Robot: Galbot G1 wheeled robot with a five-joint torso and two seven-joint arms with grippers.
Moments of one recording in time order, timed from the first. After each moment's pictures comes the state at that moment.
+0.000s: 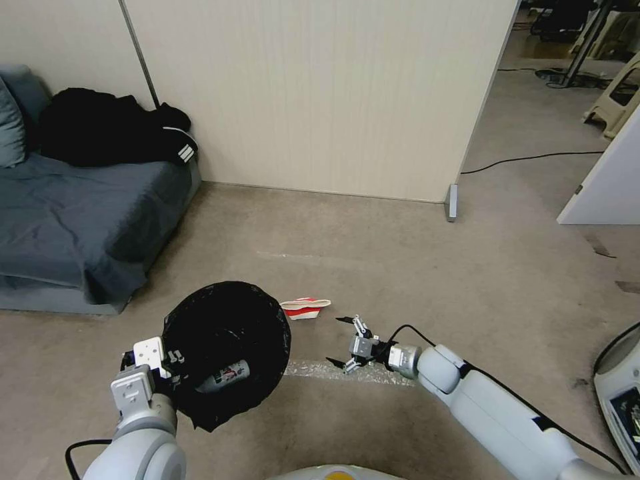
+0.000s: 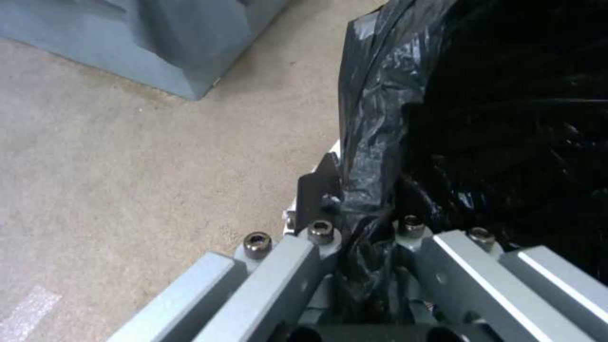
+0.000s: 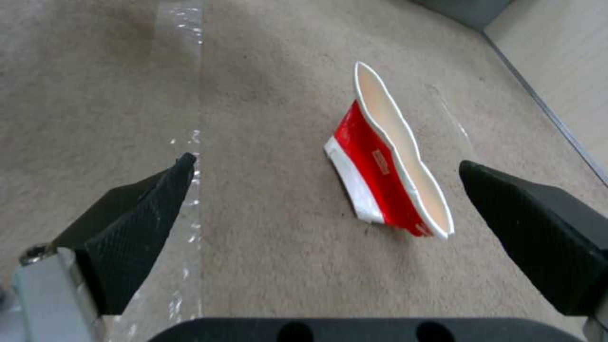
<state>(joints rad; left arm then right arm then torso) 1.73 -1.51 -0.63 -2.33 -0.26 0.62 -0.43 -0.80 1.13 -0.26 1.10 -0.11 0.42 -0.42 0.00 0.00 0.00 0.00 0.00</state>
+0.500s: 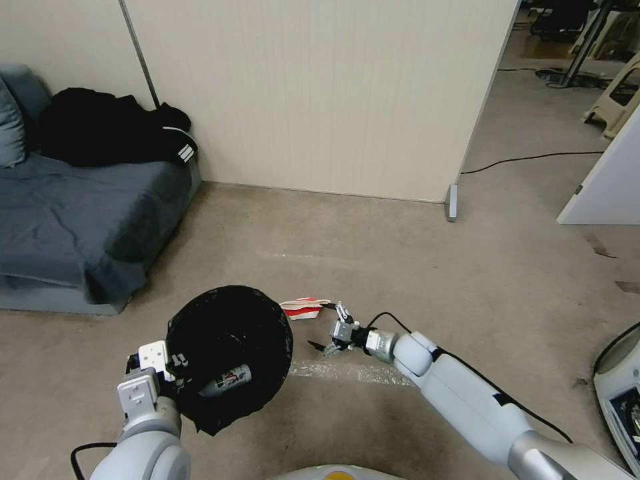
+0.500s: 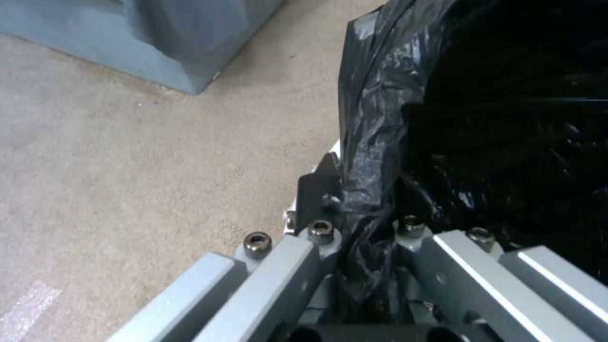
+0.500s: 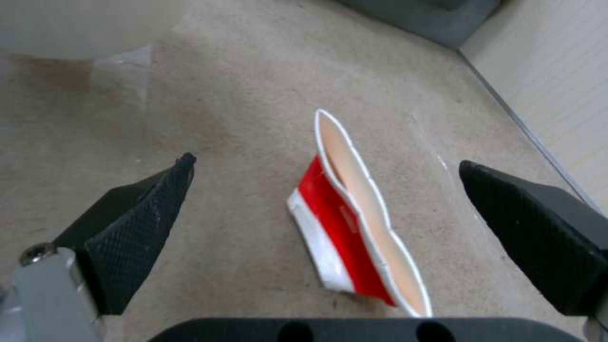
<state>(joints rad) 1.75 -1.52 -0.62 -2.33 -0.25 0.61 -0.43 -0.71 1.25 -0.28 0.99 -0.11 0.42 -0.38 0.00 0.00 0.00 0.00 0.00</state>
